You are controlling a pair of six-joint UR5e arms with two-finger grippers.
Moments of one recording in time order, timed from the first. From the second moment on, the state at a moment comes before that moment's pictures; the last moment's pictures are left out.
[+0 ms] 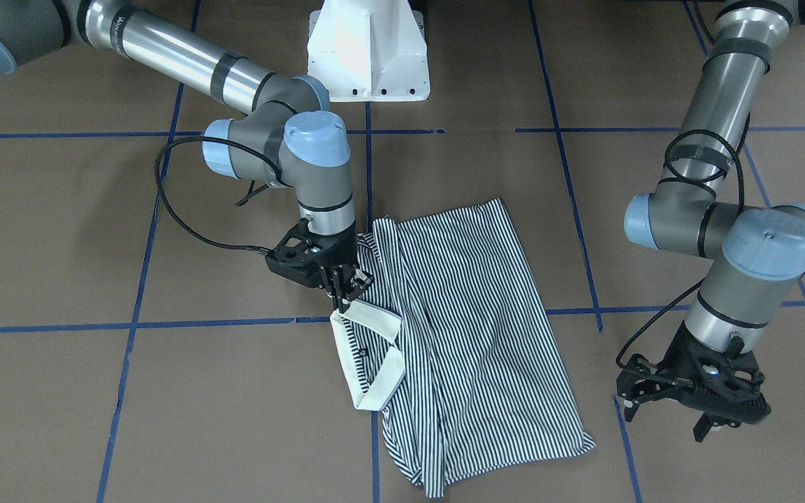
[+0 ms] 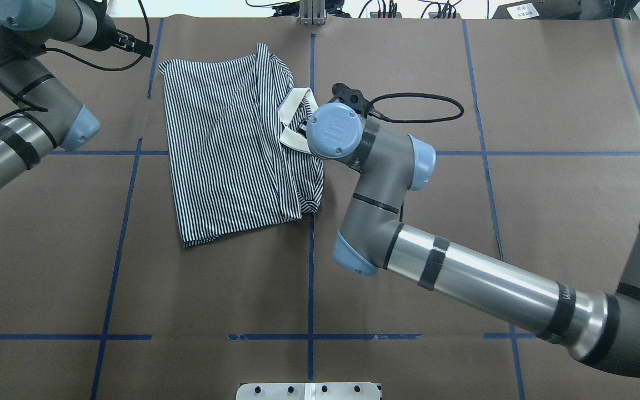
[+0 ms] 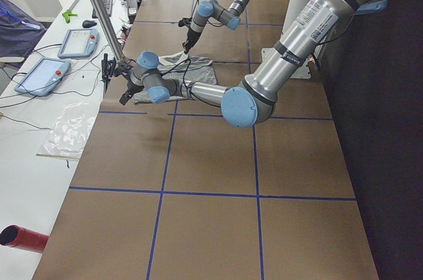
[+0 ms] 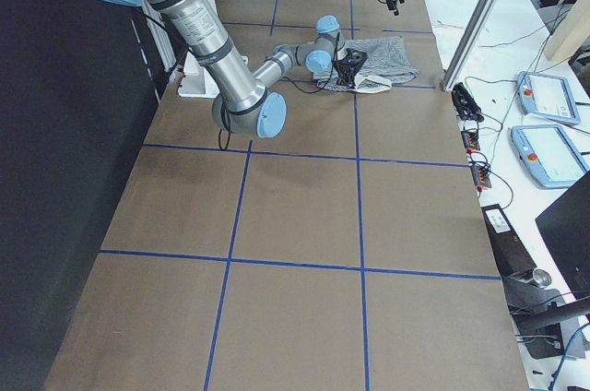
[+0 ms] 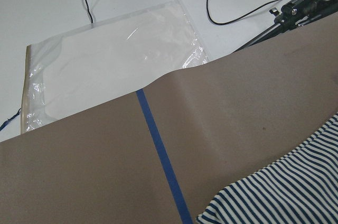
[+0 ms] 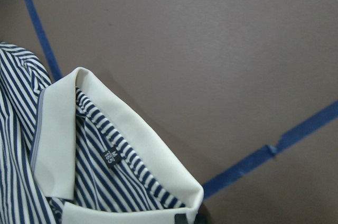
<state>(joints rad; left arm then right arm) -1.03 -2.24 -1.02 -2.44 -1.85 -0.55 0.53 -0.82 1.36 -1.21 1.54 1.79</state>
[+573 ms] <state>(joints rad) -1.02 -2.23 -1.04 -2.43 -1.85 -0.55 0.46 -0.98 1.52 -1.22 1.47 1.82</state>
